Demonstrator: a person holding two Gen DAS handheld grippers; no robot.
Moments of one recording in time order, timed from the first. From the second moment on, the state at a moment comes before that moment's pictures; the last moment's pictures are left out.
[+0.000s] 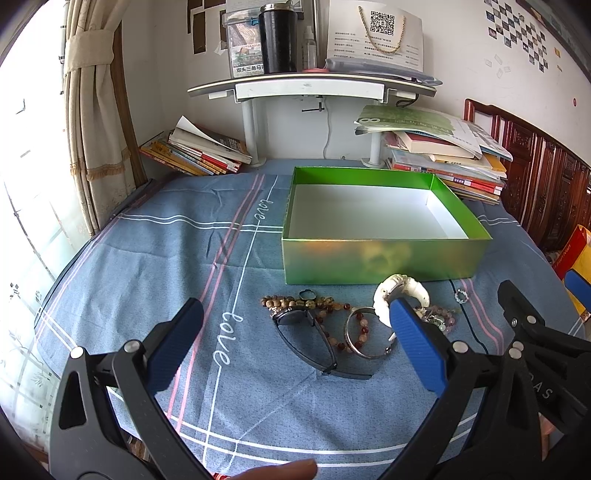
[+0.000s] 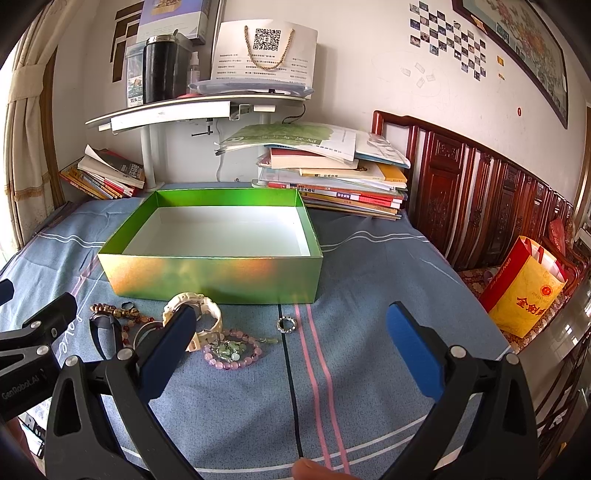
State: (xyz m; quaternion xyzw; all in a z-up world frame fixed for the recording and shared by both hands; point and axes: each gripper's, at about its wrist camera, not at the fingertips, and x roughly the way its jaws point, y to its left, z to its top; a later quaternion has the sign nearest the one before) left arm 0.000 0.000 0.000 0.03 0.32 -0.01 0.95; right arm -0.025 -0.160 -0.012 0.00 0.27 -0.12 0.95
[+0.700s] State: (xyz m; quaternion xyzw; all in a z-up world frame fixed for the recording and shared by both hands) left arm 0.000 0.002 -0.003 0.03 0.32 -0.01 0.95; right arm -0.024 -0.161 -0.011 0.00 0.28 -0.12 0.95
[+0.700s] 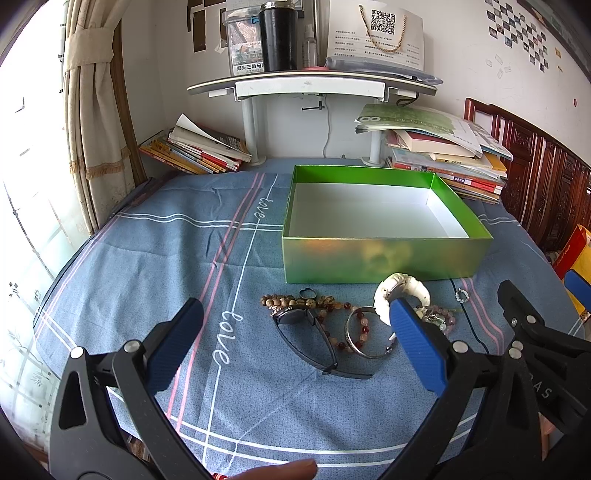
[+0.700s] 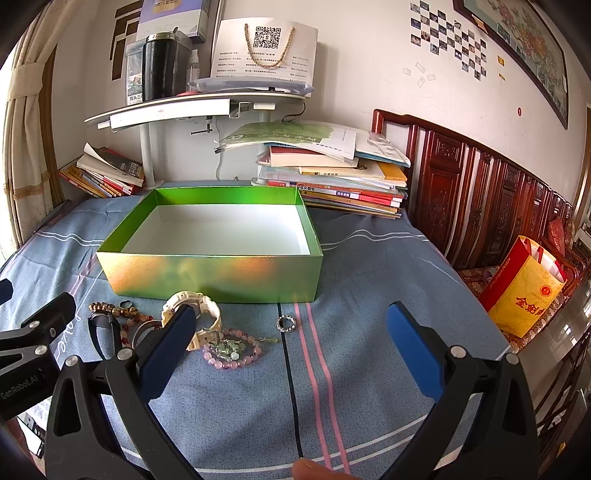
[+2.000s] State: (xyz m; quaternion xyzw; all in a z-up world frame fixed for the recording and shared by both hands) left arm -0.002 0.006 -0.010 0.03 0.32 -0.01 0.95; right arm -0.025 -0.163 -0.013 0.00 0.28 -0.12 0.95
